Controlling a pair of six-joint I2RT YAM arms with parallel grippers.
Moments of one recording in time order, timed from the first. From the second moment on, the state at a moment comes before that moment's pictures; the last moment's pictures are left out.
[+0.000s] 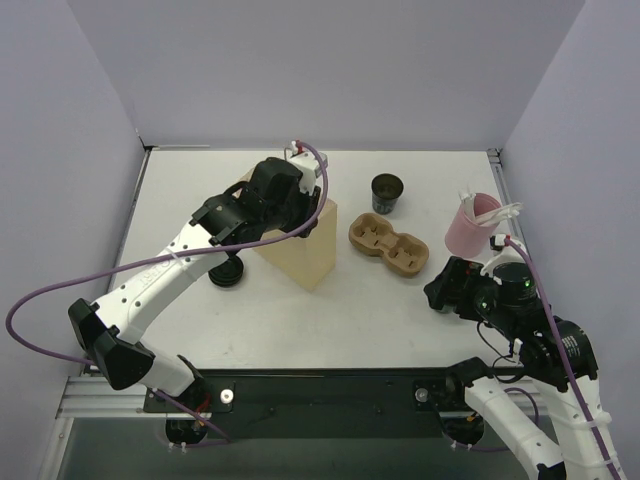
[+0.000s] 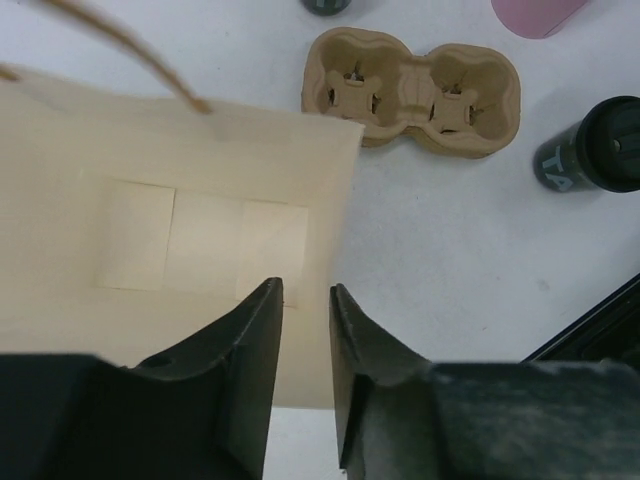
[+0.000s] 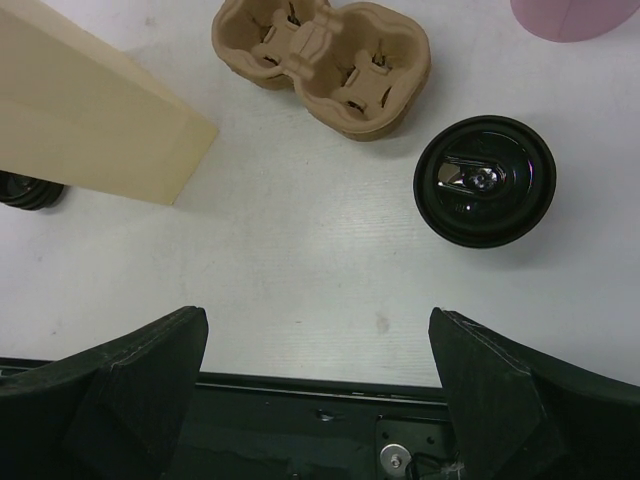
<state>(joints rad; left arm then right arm) -0.78 1.46 1.59 -0.75 -0.09 -0.24 0.35 0.57 1.01 -1.11 0.09 0.49</state>
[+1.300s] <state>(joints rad) -0.71 0.59 0.81 -0.66 -0.27 -0.23 0.35 1.72 1.38 -0.78 0.30 0.76</state>
